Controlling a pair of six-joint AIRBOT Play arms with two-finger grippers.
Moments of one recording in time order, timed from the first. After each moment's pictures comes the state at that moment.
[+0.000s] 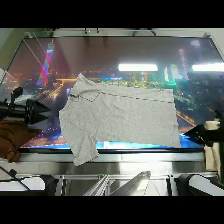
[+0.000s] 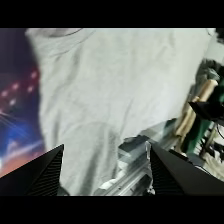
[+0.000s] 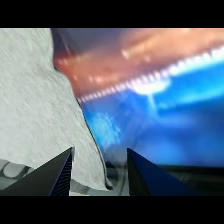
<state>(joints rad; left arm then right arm) 0.60 -1.54 1.03 0.76 -1.55 -1.06 -0.81 -1.25 0.59 -0.97 1.27 0.96</state>
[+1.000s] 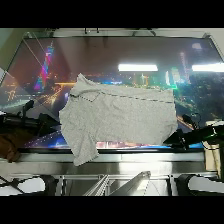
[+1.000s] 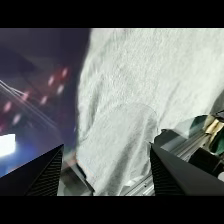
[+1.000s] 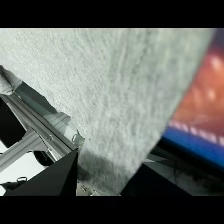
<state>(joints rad) 0.53 -1.47 0.78 0.82 -1.38 -1.00 -0.55 -1.49 0.54 -0.88 1.40 0.89</state>
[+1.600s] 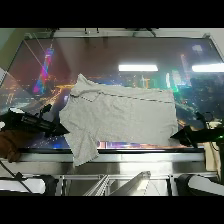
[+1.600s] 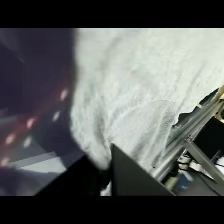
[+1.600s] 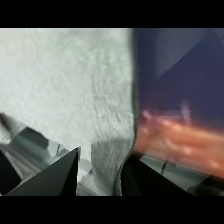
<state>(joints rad) 0.39 -1.62 0.78 0.87 -1.35 -1.00 -0.69 -1.37 0.54 -0.87 1.32 0.94</state>
